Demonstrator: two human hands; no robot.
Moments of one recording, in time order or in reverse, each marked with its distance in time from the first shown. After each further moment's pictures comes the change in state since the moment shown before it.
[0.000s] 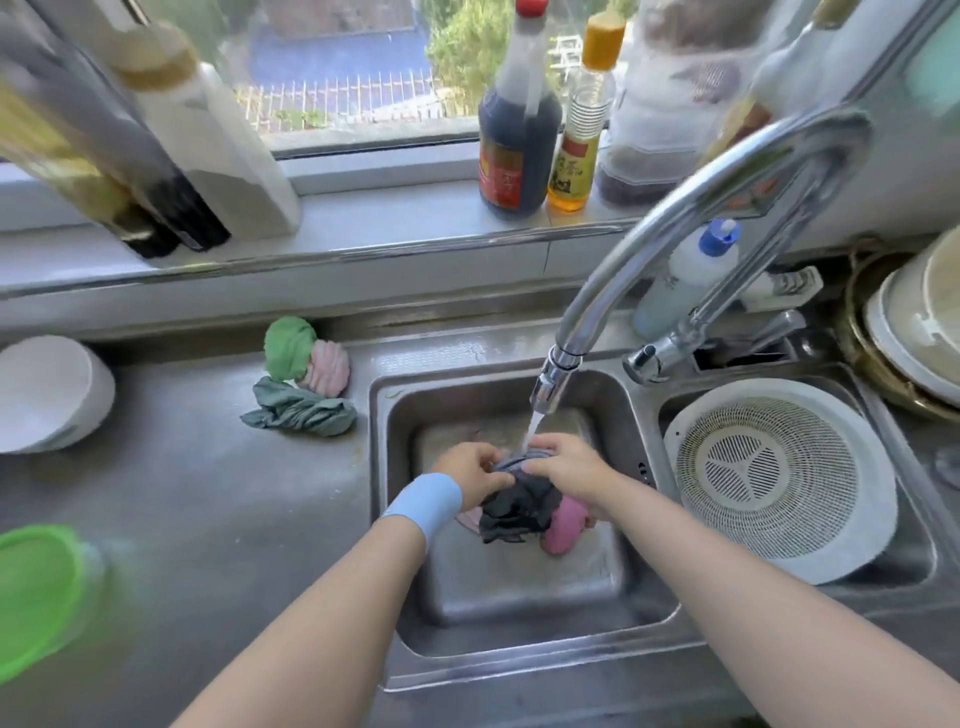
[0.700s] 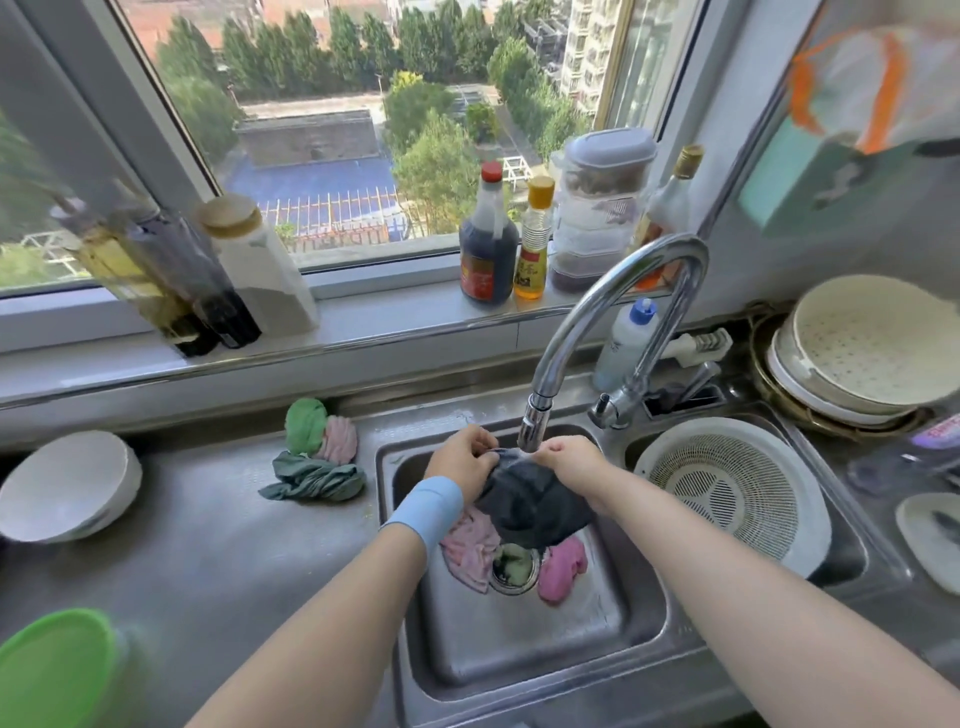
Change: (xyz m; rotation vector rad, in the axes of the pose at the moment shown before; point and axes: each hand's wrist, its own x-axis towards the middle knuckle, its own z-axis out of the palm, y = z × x) left_hand -0.040 0.053 -0.059 -0.223 0.302 0.149; right_hand -0.057 -0.075 -0.025 0.109 0.204 -0.051
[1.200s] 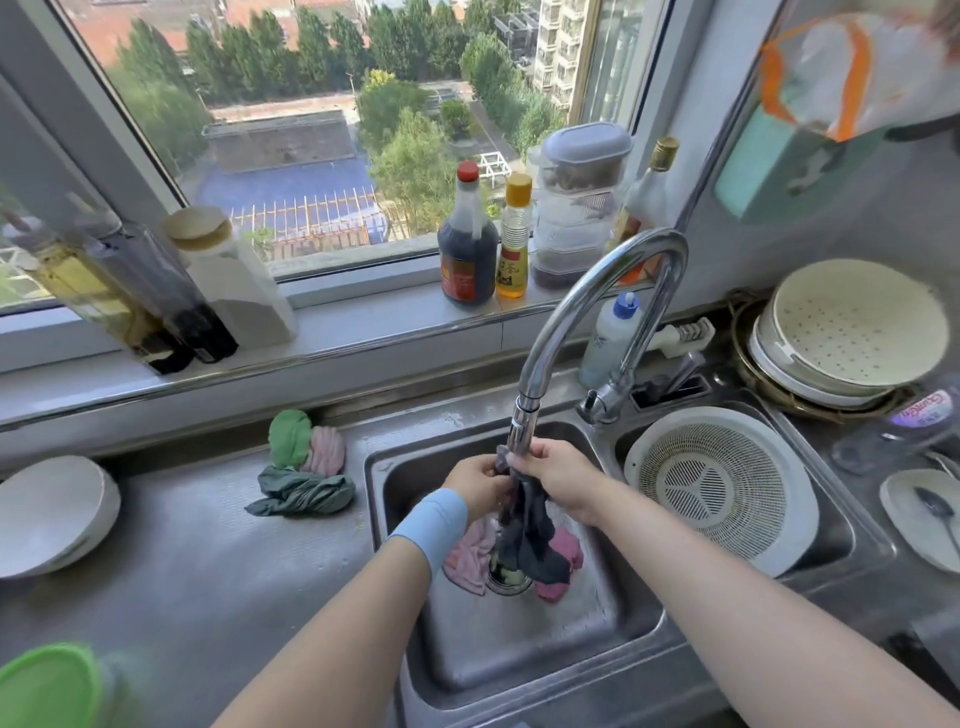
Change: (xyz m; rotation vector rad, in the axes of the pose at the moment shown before) left_hand -0.004 0.001 0.024 -0.345 -0.308 -0.136; right_hand -0.005 0.006 0.015 0.316 -0.166 -0.078
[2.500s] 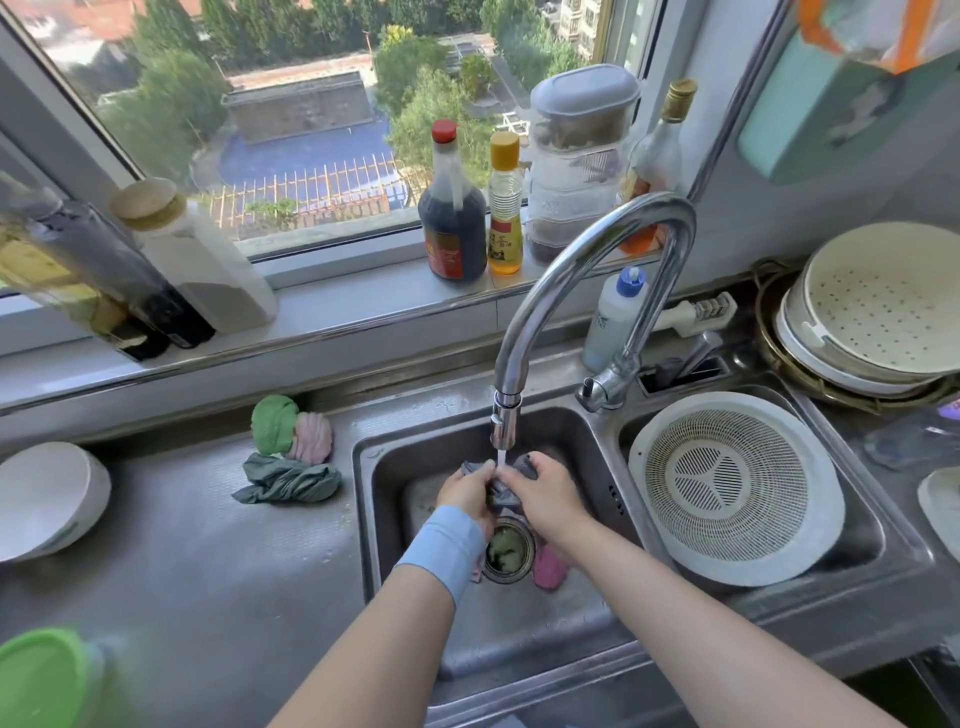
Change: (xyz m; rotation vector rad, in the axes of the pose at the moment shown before) left_hand 0.017 -0.012 0.043 -0.863 0.364 -0.285; right_hand 0.002 0.045 0.006 -0.190 0.313 -0.014
